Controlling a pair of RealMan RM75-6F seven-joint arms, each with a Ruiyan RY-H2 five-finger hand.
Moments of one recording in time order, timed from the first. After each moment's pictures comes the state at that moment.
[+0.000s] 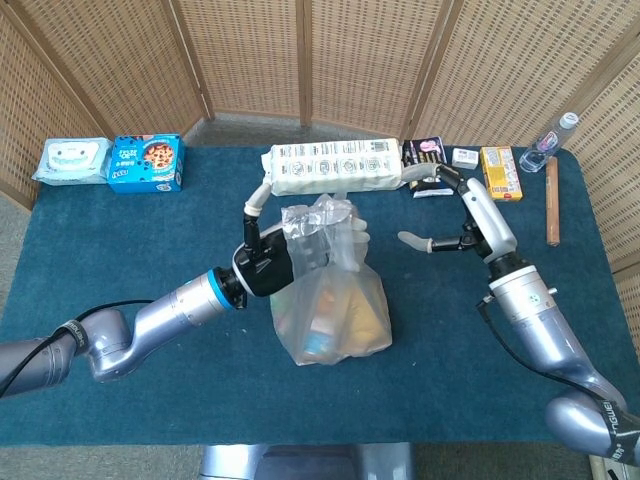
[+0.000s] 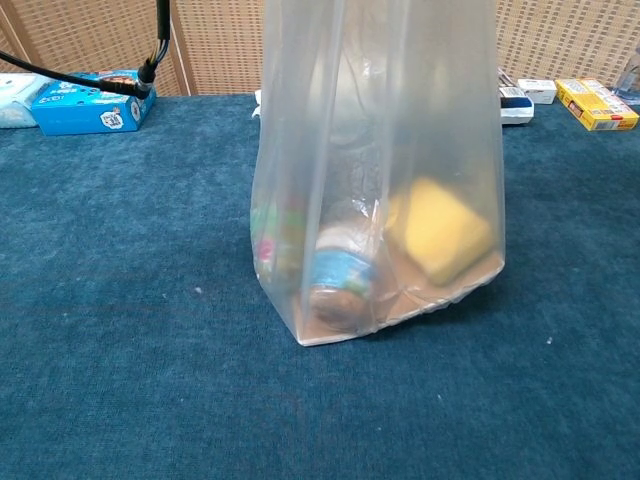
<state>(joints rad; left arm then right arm) -1.14 -1.22 -0.16 -1.65 1.56 1.08 -2.39 0.65 -0.93 0.52 -1.97 -1.02 0.93 0.55</state>
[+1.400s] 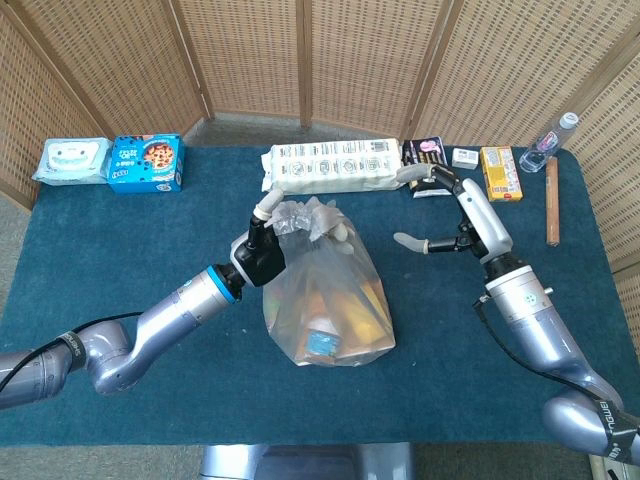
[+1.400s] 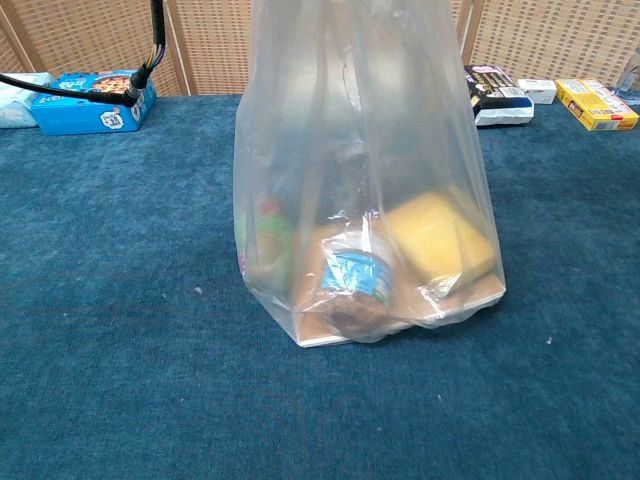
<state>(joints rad) -1.06 -1.22 -0.30 -1.75 1.36 0.89 -1.84 0.65 -0.94 0.52 -1.96 -1.04 0.94 0.57</state>
